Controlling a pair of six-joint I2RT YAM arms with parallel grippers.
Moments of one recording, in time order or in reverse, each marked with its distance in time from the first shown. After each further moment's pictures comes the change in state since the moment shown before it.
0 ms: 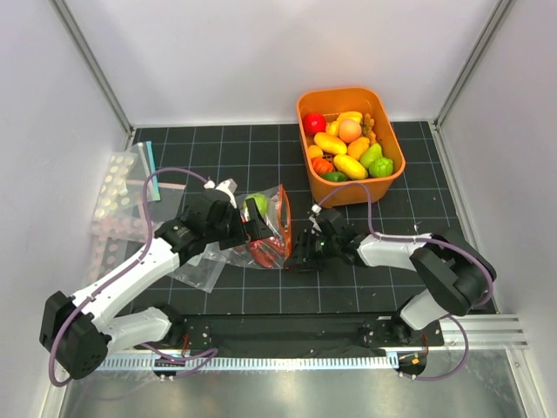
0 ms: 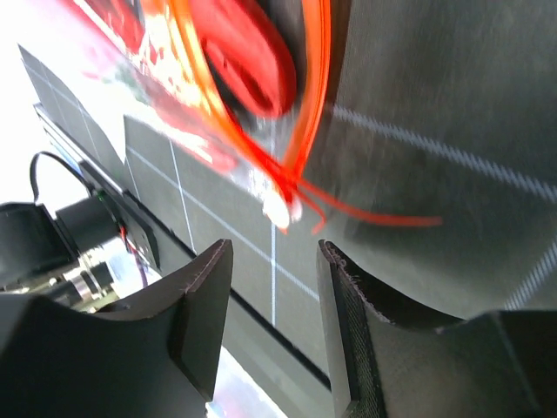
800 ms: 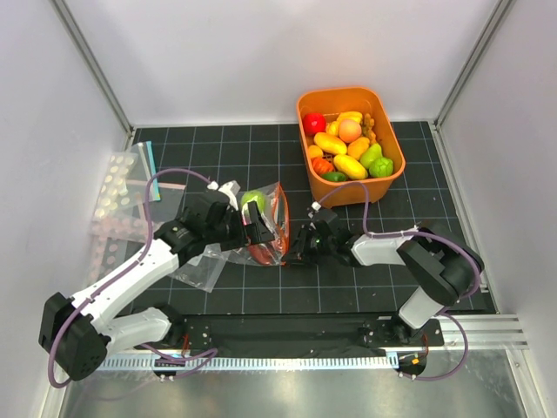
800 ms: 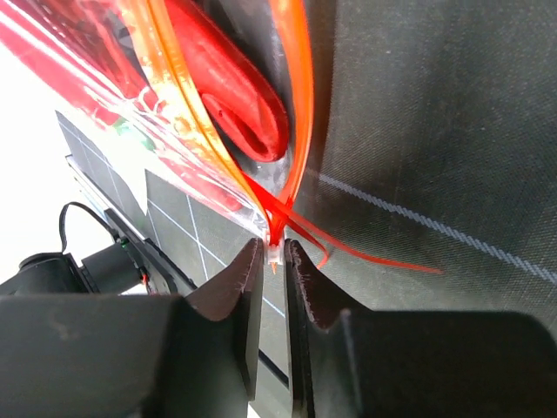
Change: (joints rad) left arm 0.000 -0.014 -0.003 -0.002 0.057 0.035; right arm 0.016 0.100 0.000 0.179 0.079 0.112
